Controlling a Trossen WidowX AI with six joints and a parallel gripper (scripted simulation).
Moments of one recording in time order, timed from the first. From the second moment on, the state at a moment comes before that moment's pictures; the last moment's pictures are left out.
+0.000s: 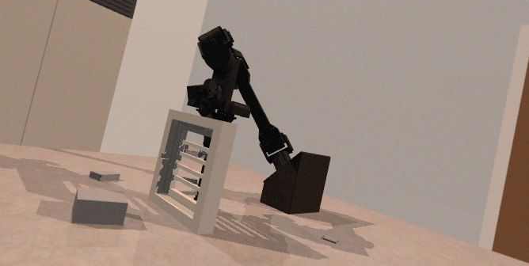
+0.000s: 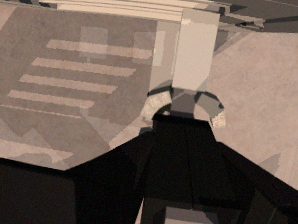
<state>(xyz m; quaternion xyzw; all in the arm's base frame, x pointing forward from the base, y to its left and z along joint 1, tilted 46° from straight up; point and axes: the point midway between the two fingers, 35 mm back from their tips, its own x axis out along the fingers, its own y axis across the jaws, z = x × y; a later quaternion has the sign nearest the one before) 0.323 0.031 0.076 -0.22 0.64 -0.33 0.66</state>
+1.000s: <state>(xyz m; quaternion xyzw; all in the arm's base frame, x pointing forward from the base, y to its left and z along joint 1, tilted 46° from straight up) 0.323 0.031 0.076 0.20 0.33 -0.64 0.66</state>
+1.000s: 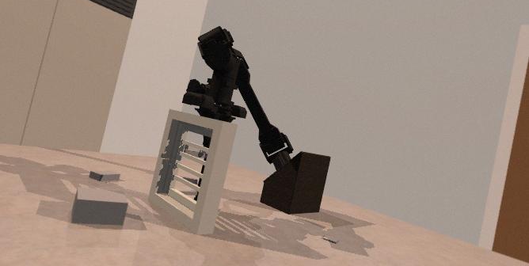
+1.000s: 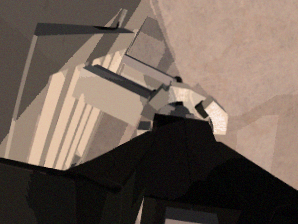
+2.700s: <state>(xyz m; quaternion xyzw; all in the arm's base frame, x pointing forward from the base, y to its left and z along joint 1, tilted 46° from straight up) 0.321 0.031 0.076 0.40 0.11 -0.72 0.56</state>
